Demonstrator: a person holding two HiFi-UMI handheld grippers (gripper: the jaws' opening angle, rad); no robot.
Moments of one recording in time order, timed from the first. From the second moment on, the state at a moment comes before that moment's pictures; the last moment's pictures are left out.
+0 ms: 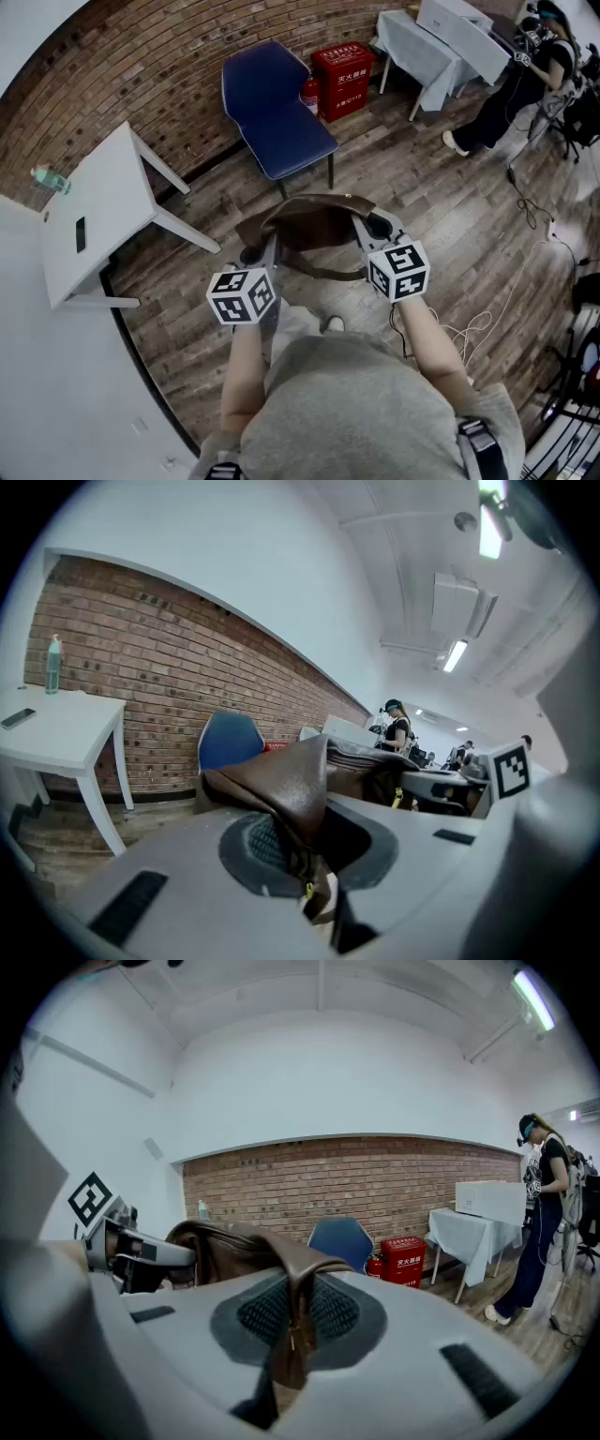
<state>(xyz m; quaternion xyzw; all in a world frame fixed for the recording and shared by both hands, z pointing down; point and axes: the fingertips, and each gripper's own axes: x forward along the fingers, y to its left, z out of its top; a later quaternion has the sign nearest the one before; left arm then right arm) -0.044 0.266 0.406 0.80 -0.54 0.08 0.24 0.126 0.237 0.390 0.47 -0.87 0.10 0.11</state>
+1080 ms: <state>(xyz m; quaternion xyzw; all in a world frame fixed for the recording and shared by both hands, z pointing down) -0.019 0.293 0.393 0.79 -0.56 0.06 0.23 0.151 0.261 0.382 0.46 -0.87 0.11 0.10</state>
